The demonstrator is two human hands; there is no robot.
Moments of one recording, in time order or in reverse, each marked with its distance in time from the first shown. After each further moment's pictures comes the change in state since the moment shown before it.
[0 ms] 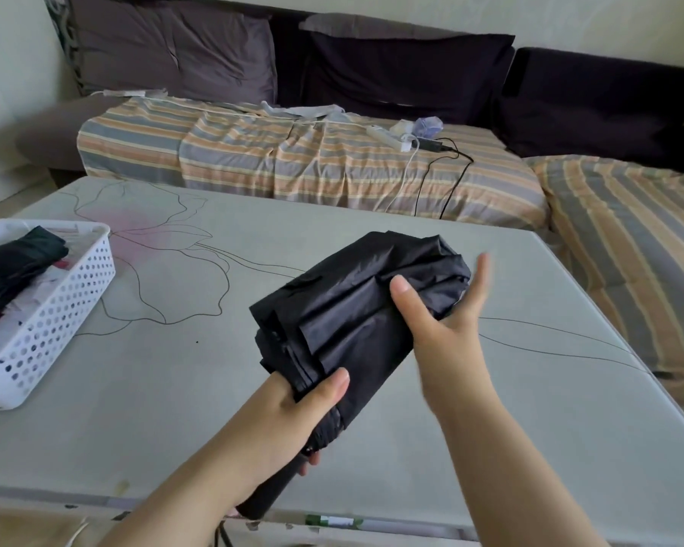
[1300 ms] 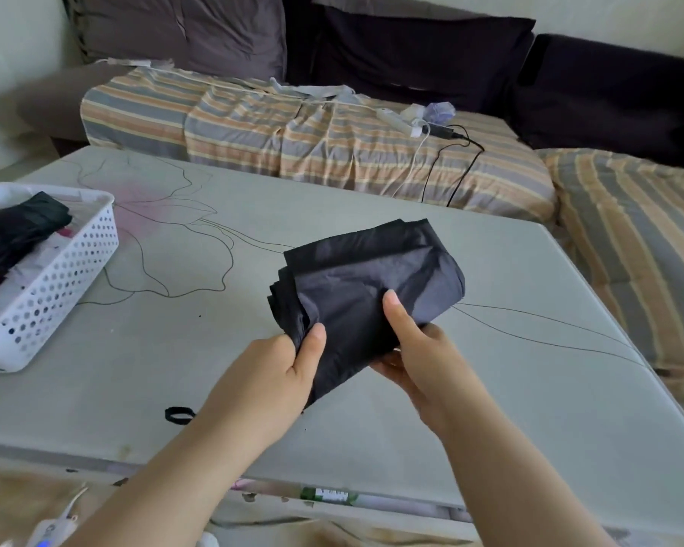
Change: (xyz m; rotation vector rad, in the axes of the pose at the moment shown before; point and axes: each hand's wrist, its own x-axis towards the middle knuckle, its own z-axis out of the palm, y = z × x) left_hand 0.007 0.002 -0.006 0.613 0.293 0.078; right_hand -0.014 0.017 0.000 -0.221 -0.068 0.567
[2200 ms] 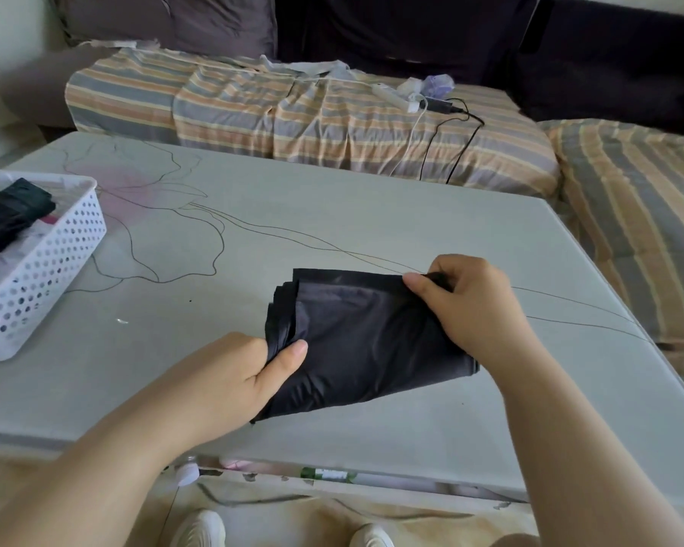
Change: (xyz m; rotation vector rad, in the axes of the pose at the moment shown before) left_hand -0.004 -0.024 -0.017 0.217 -0.290 0.118; right_hand 0.017 -0.027 -0.049 -0.906 0.322 -0.549
